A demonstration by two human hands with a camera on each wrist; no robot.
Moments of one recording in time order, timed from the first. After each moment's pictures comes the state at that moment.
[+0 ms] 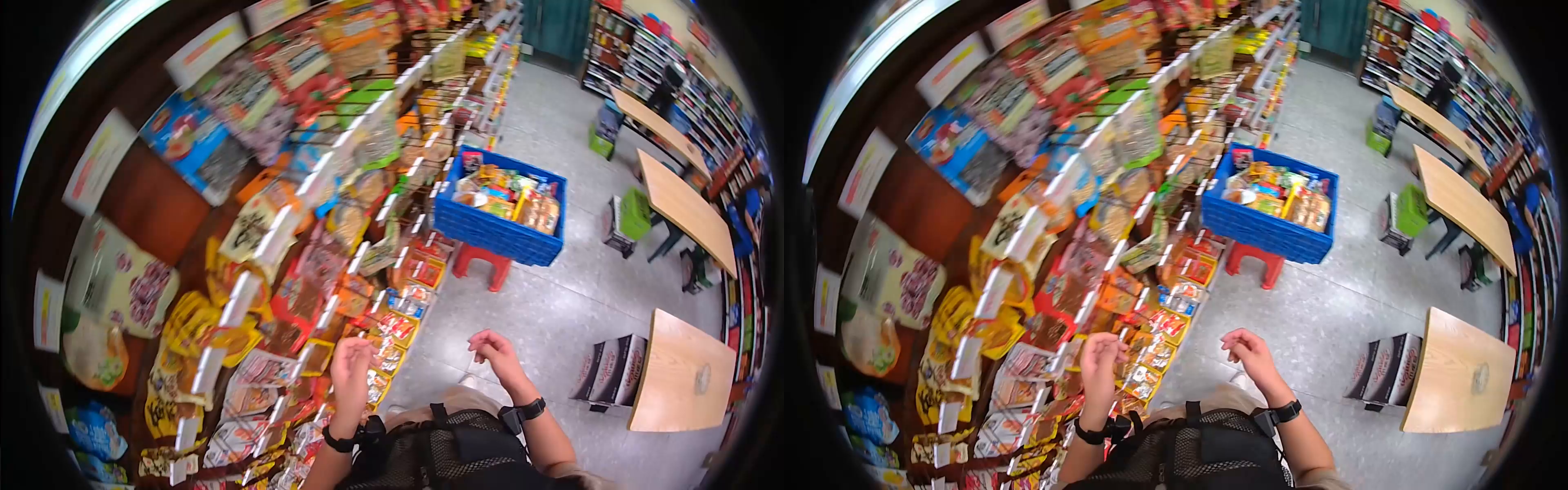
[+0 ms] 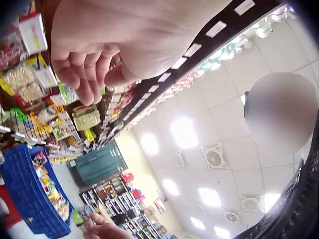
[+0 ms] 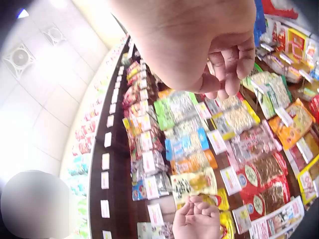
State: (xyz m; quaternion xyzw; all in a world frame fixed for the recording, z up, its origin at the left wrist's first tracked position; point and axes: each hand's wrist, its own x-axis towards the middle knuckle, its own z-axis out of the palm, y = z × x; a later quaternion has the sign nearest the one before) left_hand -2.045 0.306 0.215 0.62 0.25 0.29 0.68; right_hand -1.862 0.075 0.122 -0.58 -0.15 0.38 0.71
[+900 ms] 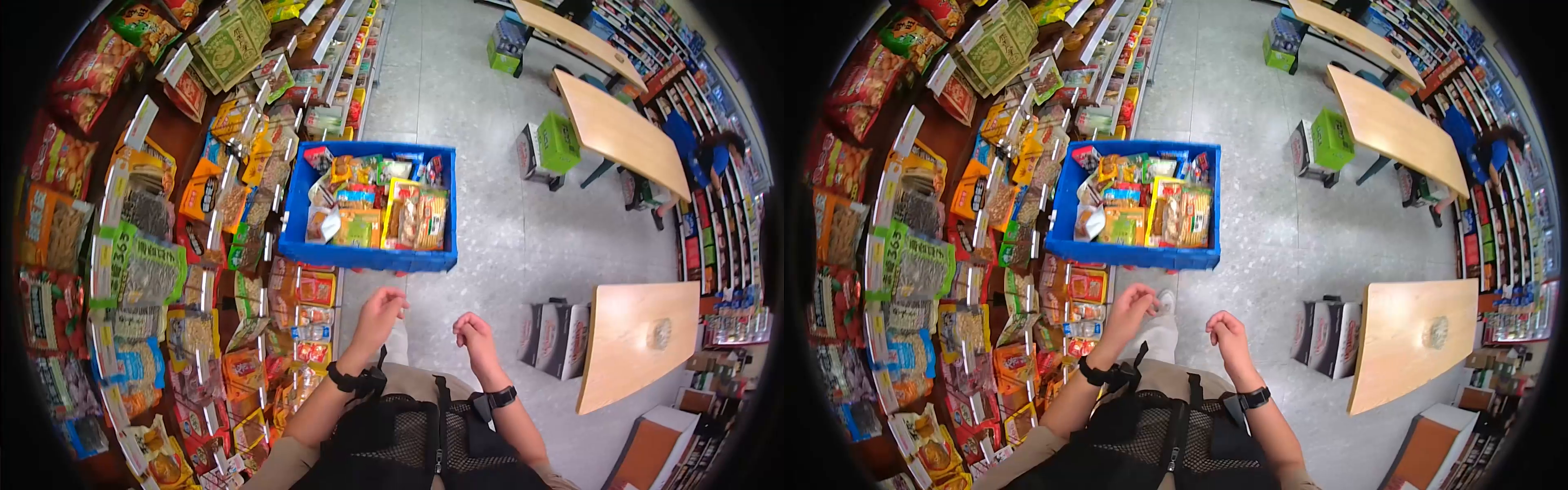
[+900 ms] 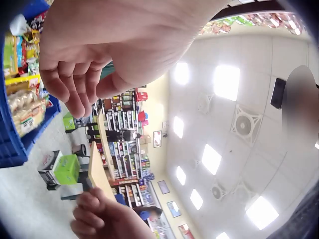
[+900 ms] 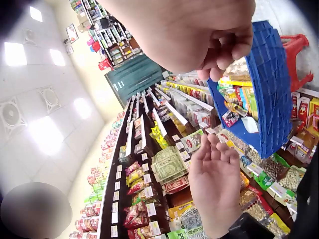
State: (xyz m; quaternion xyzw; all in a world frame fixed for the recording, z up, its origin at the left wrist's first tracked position) left_hand -1.409 0.175 0.050 0.63 0.13 -0.09 0.76; right_hand -1.418 -0.063 0.042 -0.61 0.15 0.23 0.74
